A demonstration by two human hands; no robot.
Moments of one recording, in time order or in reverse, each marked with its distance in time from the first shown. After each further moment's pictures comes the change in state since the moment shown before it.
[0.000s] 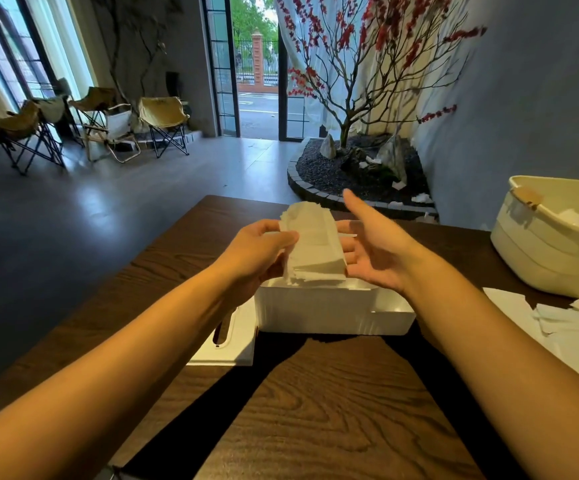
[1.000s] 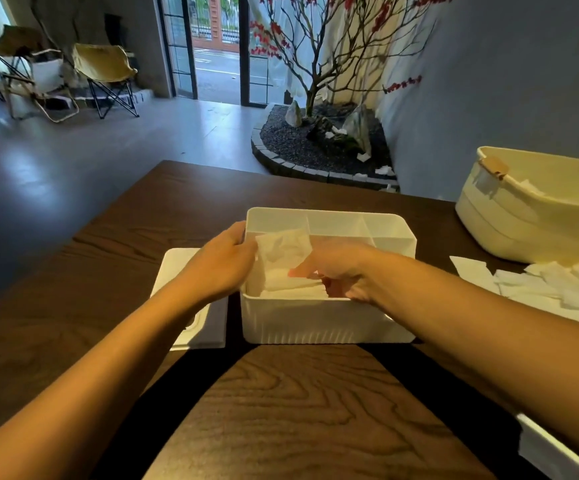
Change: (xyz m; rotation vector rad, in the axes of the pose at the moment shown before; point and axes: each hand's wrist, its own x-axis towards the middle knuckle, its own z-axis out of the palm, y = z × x) left_hand 0.002 -0.043 -0.008 0.627 0.007 0.141; right_hand -0.006 0.041 0.022 -0.433 0.140 0.335
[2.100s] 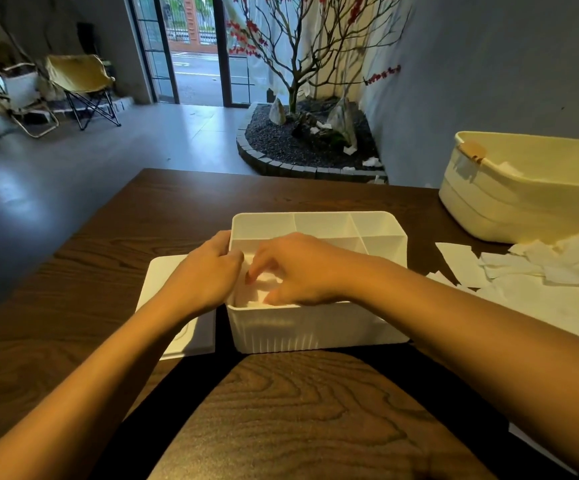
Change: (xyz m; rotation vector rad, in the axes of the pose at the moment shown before) left_hand 0.003 -0.009 0.005 0.128 0.006 -0.028; right_hand -0.013 -0.002 0.004 -1.096 -0.032 -0.718
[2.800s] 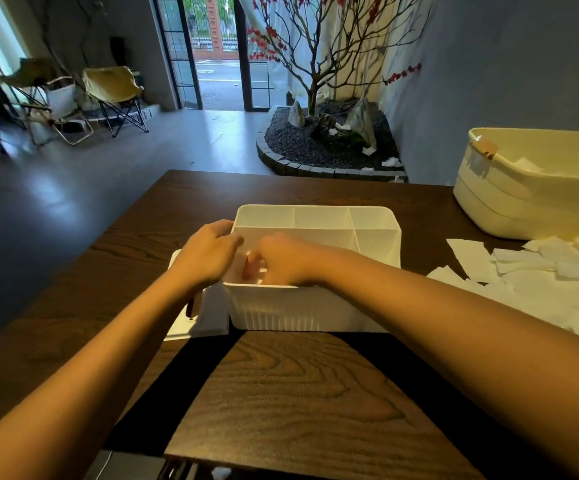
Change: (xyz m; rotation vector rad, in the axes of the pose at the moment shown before) left_hand 0.001 0.000 -0.013 0.027 0.110 -0.026; right_hand 0.029 -0.008 0.014 0.036 -0.056 -0.029
